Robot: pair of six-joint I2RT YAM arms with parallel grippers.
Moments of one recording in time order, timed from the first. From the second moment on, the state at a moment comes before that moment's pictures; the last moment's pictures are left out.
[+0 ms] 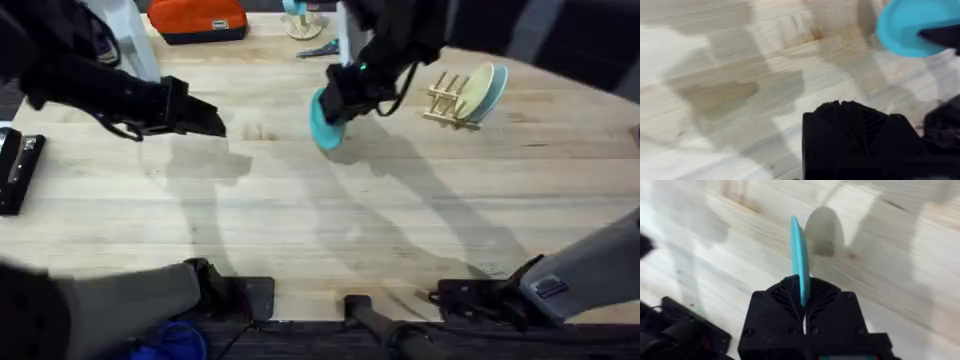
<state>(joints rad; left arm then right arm) 0.37 1.45 1.18 -1.25 0.58 0.47 0.61 1.81 1.52 -0.94 -0.22 0.31</state>
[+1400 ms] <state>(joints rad) 0.37 1.13 1.18 -1.37 0.46 0.38 0.24 1.33 1.52 -1.36 0.12 0.28</state>
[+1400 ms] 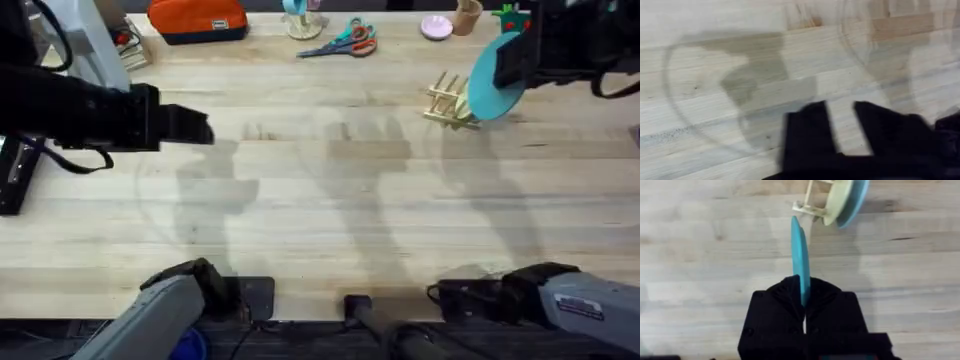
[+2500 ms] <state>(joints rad) 0.37 1.13 1.18 -1.38 0.45 0.37 0.24 1.41 1.82 -1.68 0.22 0.55</state>
